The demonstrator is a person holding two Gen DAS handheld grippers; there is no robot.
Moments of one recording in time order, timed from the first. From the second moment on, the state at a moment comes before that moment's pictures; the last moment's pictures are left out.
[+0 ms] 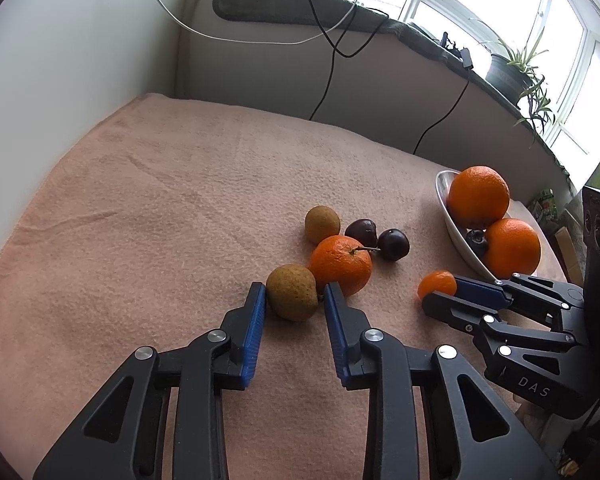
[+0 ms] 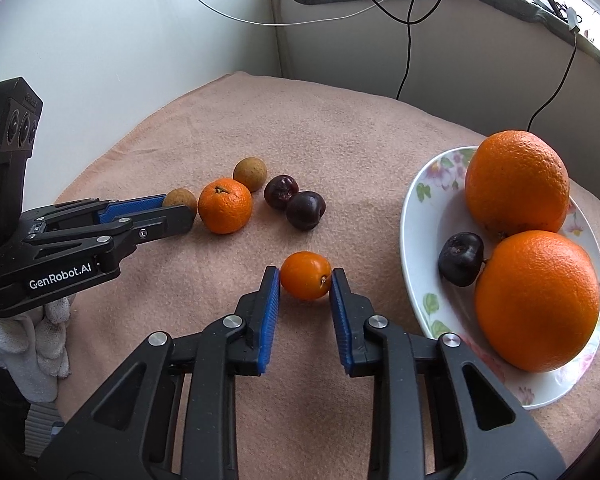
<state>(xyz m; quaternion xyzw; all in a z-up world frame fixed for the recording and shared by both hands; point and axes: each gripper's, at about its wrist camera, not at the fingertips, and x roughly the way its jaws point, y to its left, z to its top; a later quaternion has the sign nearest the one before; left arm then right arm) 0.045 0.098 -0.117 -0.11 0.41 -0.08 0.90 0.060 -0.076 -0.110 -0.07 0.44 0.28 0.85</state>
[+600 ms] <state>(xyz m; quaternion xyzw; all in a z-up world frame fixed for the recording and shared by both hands) 0.032 0.076 -0.087 -0.11 0.38 -0.09 0.92 0.046 -0.103 -0.078 -0.04 0.40 0.28 0.87</state>
